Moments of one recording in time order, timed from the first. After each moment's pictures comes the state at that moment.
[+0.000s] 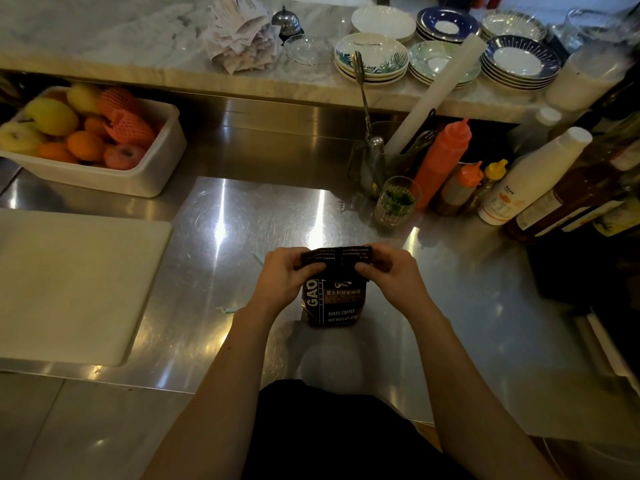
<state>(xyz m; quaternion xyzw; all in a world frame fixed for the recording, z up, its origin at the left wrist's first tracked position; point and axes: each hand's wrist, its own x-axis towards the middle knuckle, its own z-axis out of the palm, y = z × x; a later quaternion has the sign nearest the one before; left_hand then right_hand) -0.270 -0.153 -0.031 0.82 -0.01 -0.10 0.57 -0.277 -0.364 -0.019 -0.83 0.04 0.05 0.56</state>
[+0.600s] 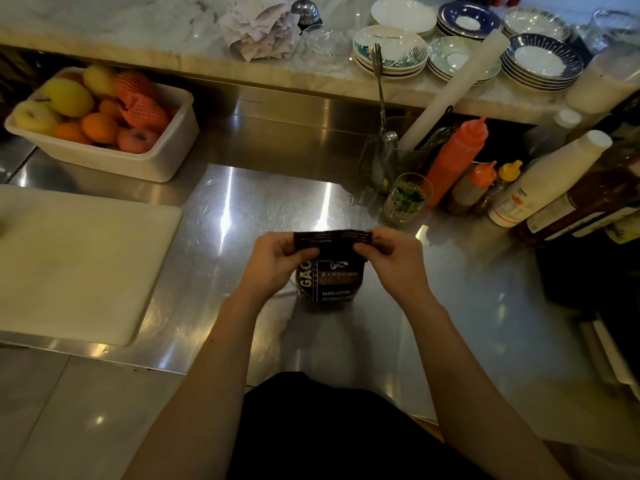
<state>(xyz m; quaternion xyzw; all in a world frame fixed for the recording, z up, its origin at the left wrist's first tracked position) -0.273 -0.128 -0.020 0.77 0.00 -0.07 0.63 -0.275 -0.339 0.004 -0.84 0.02 0.01 0.54</state>
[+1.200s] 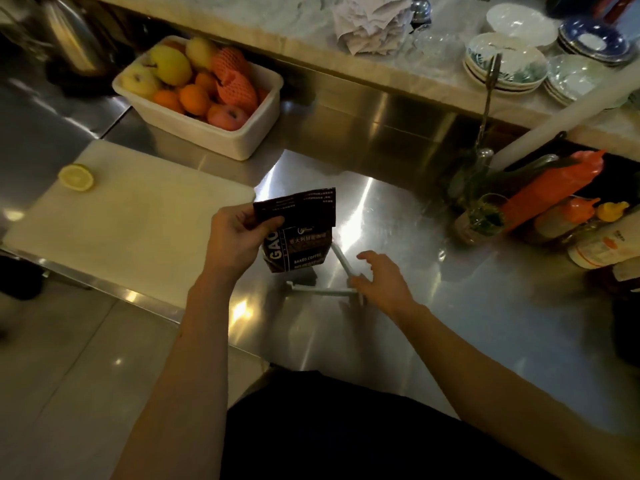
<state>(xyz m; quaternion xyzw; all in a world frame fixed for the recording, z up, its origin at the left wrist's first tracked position) -0.294 0.027 0.003 0.79 0.10 0.11 0.60 -0.263 -0.235 -0.082 -0.91 -0.04 0.21 0.36</state>
